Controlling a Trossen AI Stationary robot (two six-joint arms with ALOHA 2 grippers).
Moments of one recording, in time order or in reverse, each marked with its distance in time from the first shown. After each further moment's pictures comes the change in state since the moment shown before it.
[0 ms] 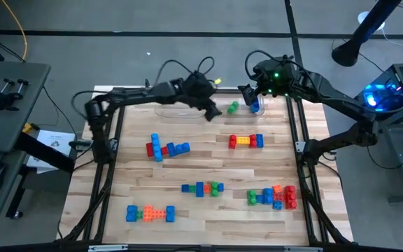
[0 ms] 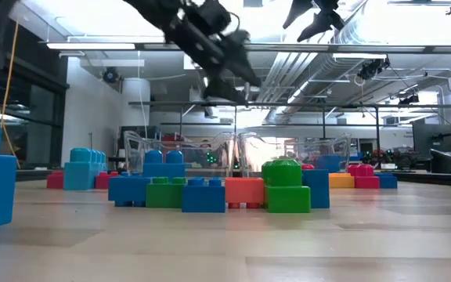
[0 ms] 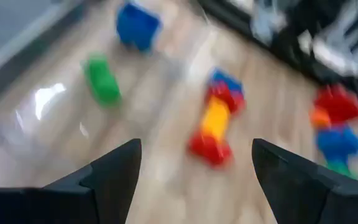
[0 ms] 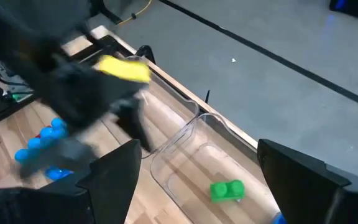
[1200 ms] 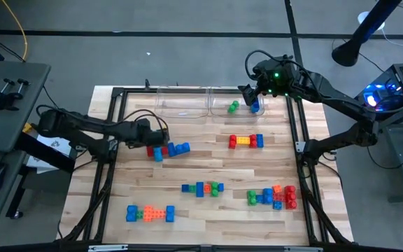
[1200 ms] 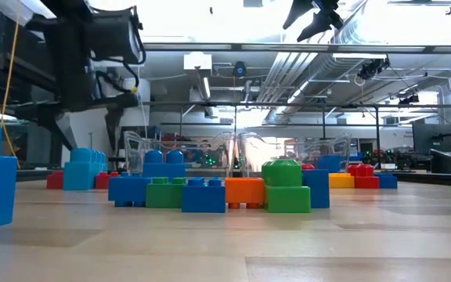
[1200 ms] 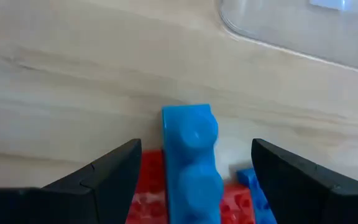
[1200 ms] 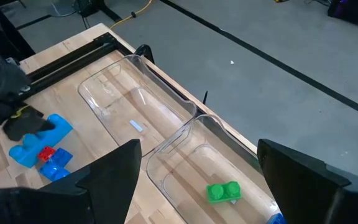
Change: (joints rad) left arm -0.322 -0.492 -0.777 -0.394 -0.670 -1.450; right arm 0.000 0.001 0.000 0.001 0.002 -0.025
